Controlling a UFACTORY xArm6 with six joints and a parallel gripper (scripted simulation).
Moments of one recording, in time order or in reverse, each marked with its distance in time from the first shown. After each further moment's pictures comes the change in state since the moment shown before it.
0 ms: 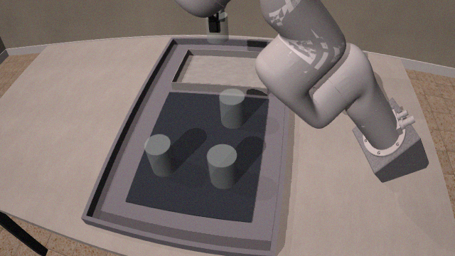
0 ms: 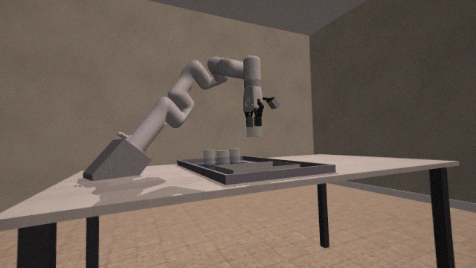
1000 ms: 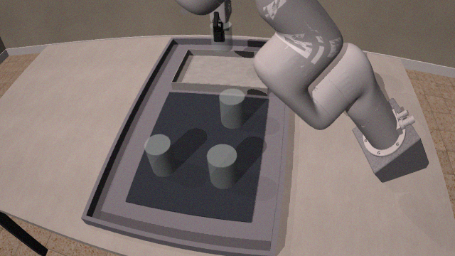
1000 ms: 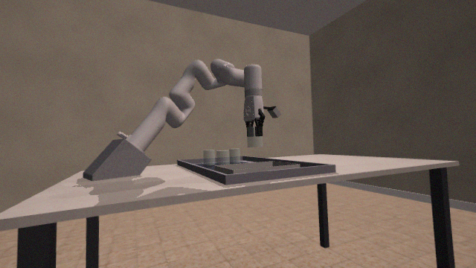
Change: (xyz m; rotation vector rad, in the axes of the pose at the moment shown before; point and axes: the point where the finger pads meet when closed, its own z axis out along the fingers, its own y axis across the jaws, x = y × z) arm -0.007 0.017 0.043 0.002 -0.002 0.002
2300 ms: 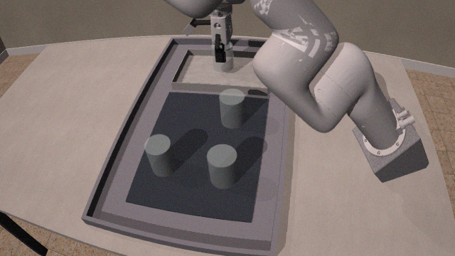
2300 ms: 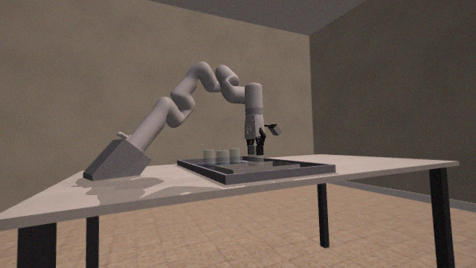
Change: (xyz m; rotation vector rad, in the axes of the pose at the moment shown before) arm 0.001 0.001 0.078 -0.002 0.001 -0.001
